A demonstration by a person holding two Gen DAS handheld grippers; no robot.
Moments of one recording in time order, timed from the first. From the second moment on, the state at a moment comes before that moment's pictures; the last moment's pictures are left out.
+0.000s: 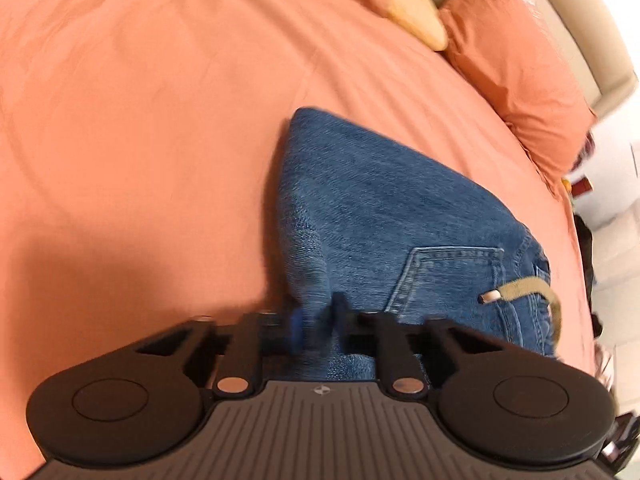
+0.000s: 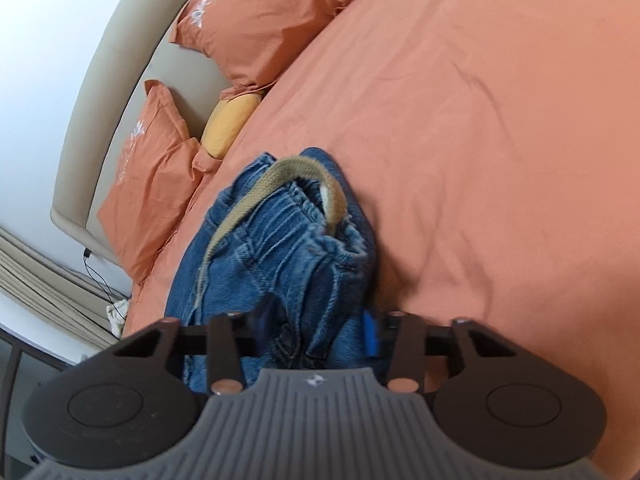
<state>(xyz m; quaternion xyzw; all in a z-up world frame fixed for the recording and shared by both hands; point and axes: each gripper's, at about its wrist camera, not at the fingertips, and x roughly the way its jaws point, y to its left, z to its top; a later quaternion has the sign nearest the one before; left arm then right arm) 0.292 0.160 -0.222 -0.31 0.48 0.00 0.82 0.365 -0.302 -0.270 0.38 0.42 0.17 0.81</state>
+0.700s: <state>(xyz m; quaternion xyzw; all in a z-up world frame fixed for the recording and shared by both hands) 0.224 0.318 -0.126 -0.15 0.46 0.04 0.87 0.298 -0.089 -0.176 0.28 0.45 0.30 0.79</state>
